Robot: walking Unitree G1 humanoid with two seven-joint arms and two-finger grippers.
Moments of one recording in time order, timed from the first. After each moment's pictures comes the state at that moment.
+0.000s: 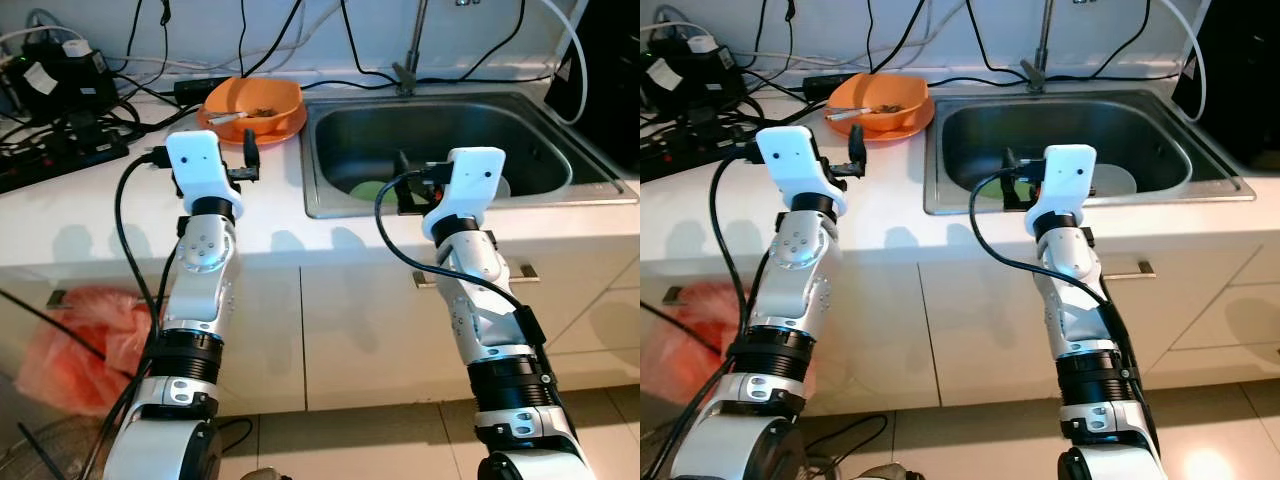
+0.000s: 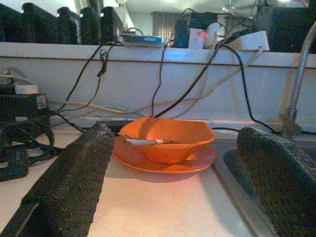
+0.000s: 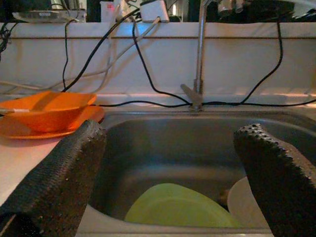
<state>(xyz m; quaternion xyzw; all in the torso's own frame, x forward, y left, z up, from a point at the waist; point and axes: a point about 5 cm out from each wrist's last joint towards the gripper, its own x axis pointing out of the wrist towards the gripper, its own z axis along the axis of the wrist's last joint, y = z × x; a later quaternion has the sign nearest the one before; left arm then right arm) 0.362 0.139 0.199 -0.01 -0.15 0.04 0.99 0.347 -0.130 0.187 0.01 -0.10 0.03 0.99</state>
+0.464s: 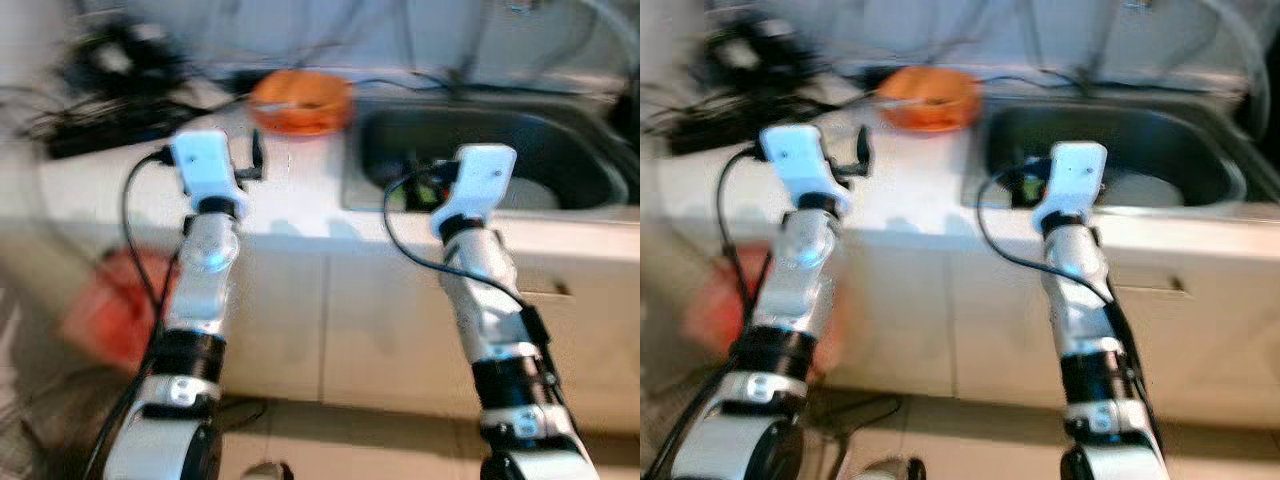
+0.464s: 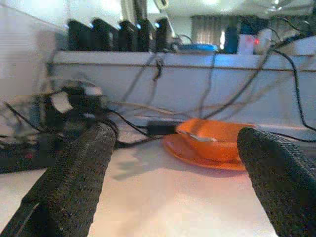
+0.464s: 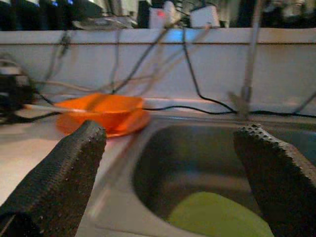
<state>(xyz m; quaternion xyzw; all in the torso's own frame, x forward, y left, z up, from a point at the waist) 0.363 0.144 0.200 -0.01 -0.15 0.04 0.99 0.347 -0.131 0.188 0.01 -0.11 0.03 0.99</state>
